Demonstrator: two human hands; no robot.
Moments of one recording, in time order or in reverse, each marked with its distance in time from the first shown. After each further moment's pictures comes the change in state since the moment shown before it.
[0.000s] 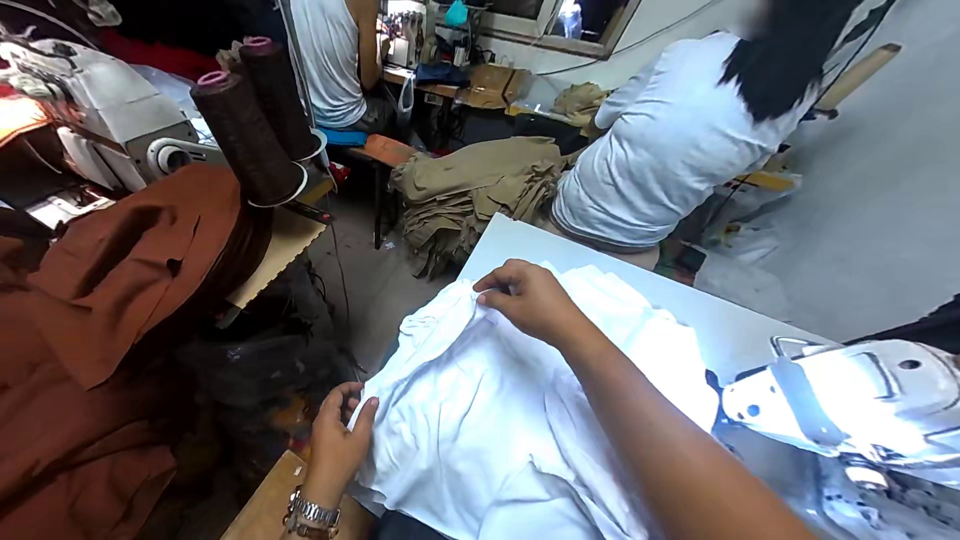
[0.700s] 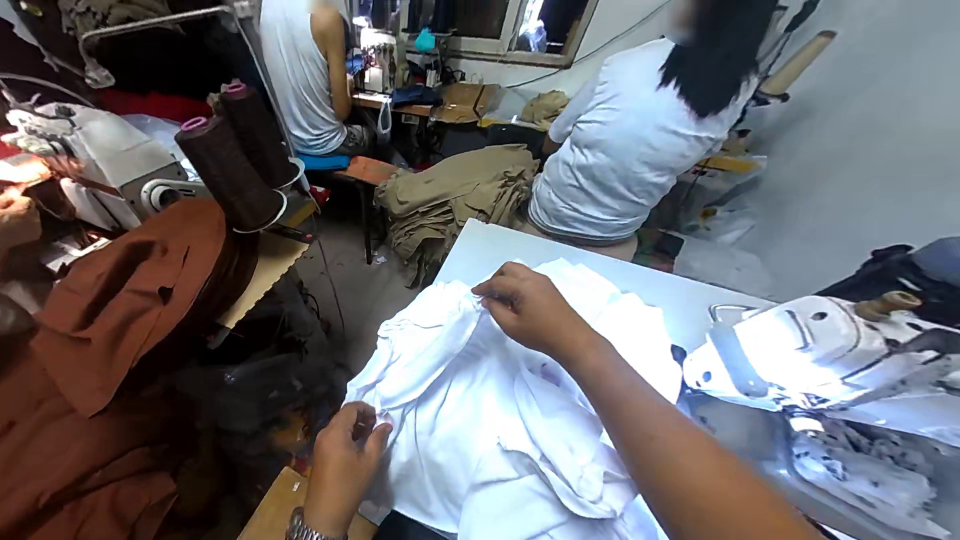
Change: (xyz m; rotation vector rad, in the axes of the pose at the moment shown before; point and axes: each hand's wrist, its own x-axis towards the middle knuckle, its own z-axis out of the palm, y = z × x) left_hand -0.030 0.036 0.008 0.271 -0.099 0.219; right_hand -0.047 0.025 -0.019 -0.160 0.198 -0.321
